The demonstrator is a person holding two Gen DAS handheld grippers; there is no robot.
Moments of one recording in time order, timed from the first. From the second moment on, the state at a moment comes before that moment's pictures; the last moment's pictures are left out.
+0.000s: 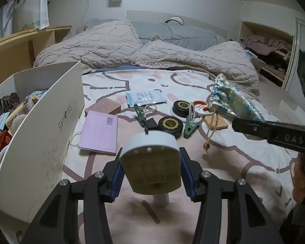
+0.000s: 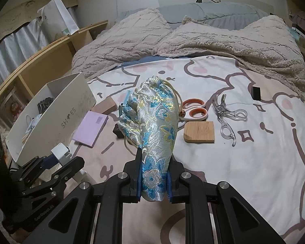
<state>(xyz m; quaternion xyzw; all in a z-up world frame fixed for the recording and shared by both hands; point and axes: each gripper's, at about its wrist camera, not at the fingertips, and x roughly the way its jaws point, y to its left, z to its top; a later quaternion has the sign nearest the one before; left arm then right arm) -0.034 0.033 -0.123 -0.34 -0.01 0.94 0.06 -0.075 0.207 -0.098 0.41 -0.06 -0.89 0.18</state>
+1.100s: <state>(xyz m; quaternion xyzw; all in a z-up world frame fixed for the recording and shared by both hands) -0.052 -0.026 -0.002 -0.25 -0.07 0.97 0.03 -0.079 0.178 -0.025 0.32 -0.06 -0.92 0.22</state>
